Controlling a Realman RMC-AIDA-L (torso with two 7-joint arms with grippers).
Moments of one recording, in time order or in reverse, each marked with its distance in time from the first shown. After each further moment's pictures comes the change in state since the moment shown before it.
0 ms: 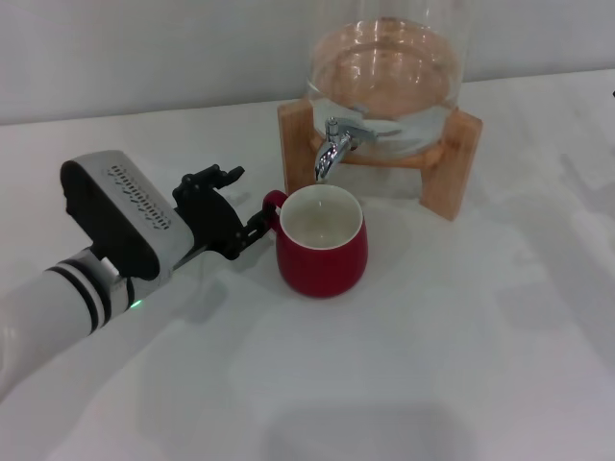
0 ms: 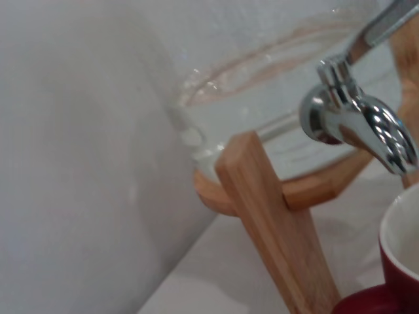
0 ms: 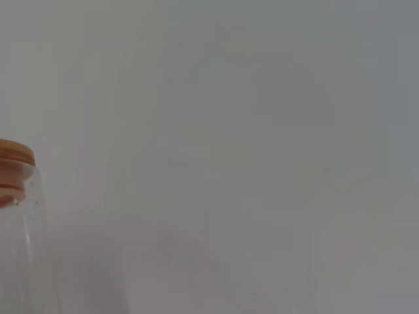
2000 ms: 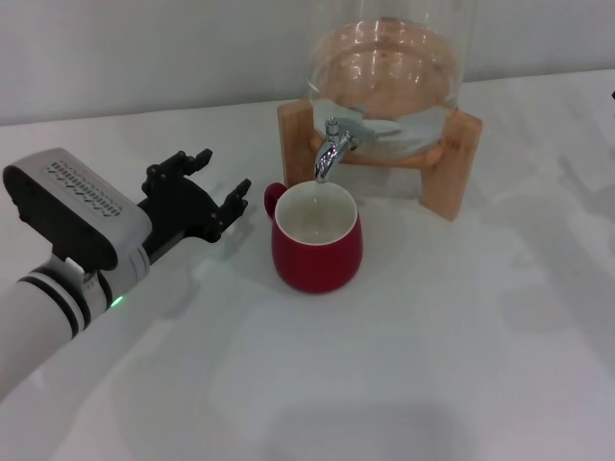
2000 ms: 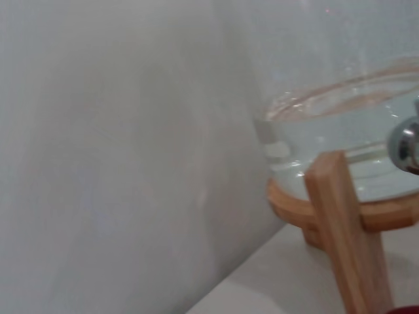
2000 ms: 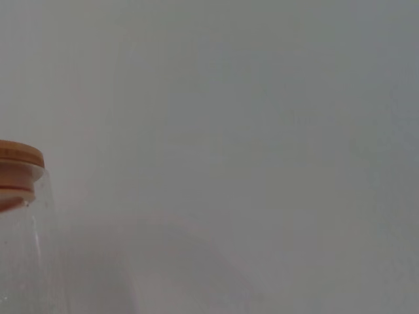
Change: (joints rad) left arm 0.044 0.001 -0.004 -0.014 -0.211 0.073 0.052; right arm -0.007 0.000 -0.010 -0.003 0.000 -0.014 0.002
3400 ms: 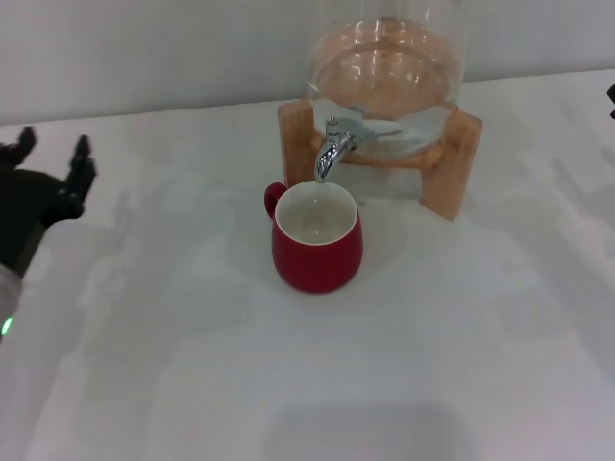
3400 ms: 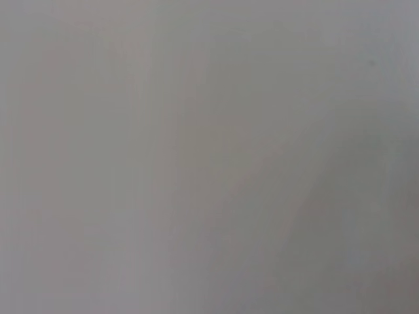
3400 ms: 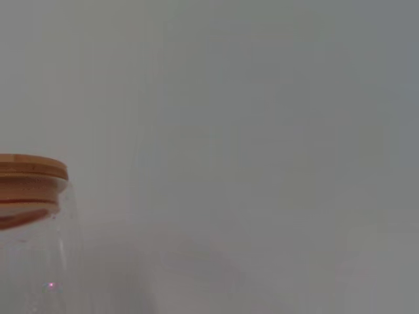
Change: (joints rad) left arm 0.196 0.007 0.000 0.000 -0.559 0.283 0.234; right arm -0.002 0.000 -0.017 0.003 0.000 -0.038 0.016
